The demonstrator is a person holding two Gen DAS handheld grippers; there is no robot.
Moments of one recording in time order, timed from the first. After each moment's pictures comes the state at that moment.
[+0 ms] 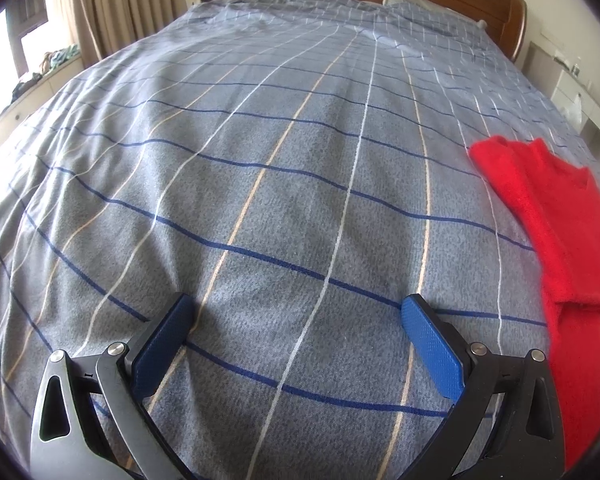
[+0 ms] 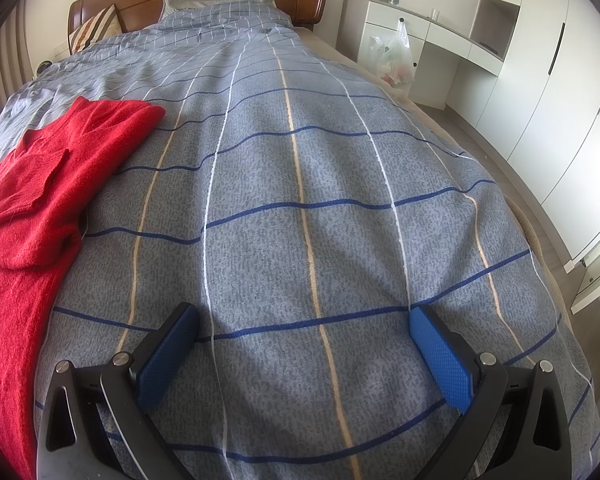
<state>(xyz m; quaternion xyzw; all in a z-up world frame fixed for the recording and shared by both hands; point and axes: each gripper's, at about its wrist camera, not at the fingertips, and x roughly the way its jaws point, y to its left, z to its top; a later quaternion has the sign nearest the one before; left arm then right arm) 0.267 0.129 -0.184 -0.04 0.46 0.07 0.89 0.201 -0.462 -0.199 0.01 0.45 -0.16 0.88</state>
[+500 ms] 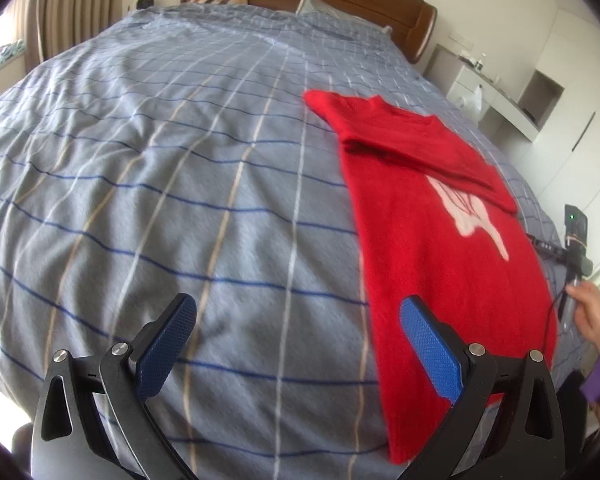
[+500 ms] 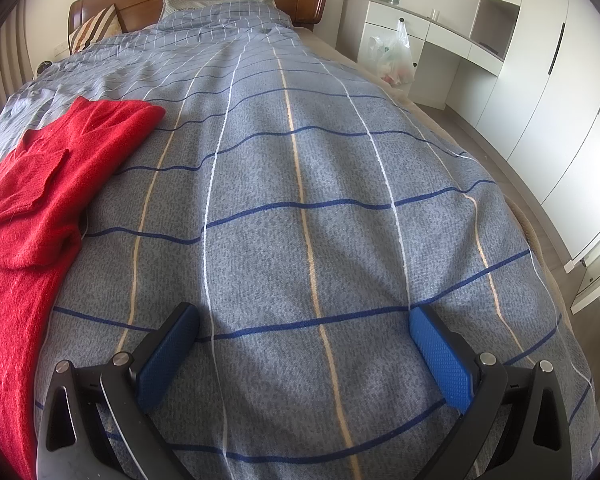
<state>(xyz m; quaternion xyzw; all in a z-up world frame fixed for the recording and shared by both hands) 0.088 0.080 -0.152 -0.10 0.44 -0.10 0.89 0.201 -0.461 -0.200 0.01 0.45 -0.16 0.88</state>
